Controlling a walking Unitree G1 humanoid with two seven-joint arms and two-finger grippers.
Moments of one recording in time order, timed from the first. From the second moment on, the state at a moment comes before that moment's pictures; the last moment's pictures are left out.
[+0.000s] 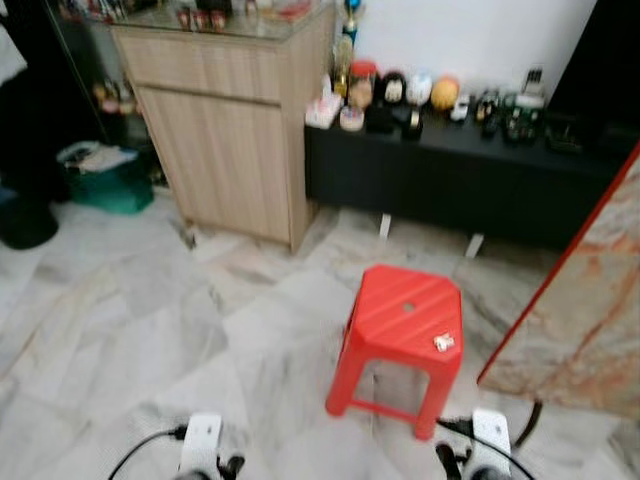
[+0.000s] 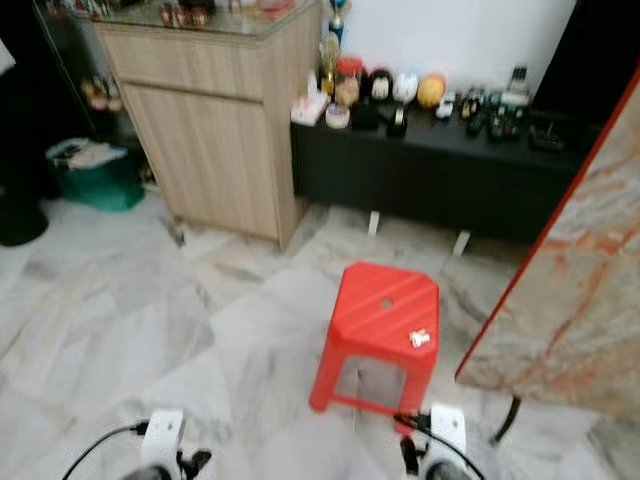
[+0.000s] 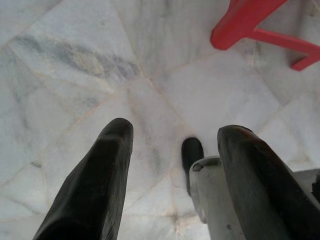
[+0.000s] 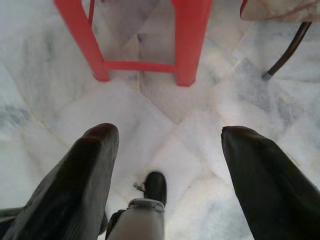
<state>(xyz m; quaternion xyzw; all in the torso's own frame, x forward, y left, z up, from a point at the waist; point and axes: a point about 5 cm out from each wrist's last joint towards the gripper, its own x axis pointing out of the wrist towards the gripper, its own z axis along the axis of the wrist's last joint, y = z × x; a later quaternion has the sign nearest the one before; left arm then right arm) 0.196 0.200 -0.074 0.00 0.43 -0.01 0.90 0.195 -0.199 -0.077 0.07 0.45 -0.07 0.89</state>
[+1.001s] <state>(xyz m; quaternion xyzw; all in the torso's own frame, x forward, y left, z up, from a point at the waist) 0.198 0.202 -0.073 0.00 0.42 -0.01 0.91 0.197 -0.195 -0.077 0.08 0.45 -0.06 0.89</state>
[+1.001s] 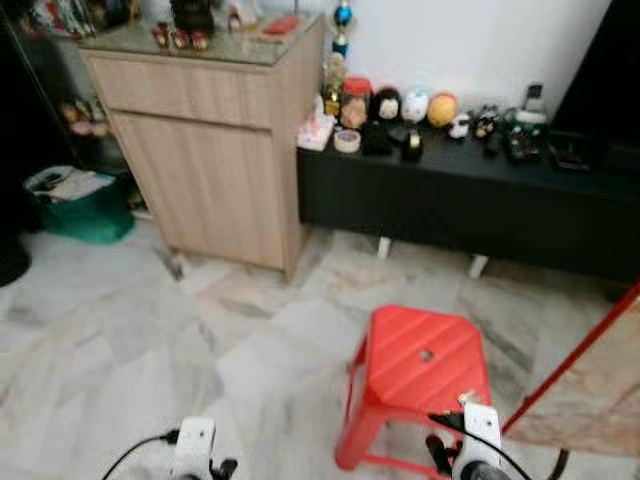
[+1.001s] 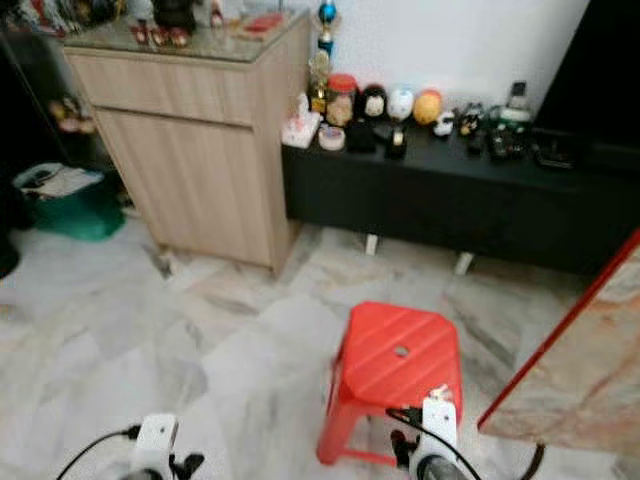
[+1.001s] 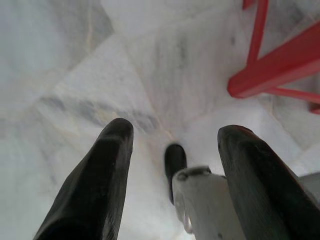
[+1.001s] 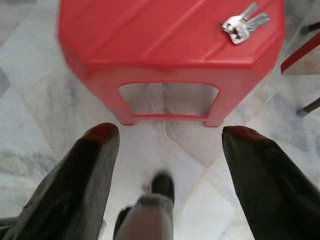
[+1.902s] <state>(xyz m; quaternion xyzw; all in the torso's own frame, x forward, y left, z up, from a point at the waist) 0.206 0.192 -0.069 0.00 0.40 -0.01 0.92 0.193 -0.206 -0.077 0.07 0.45 -0.07 0.89</state>
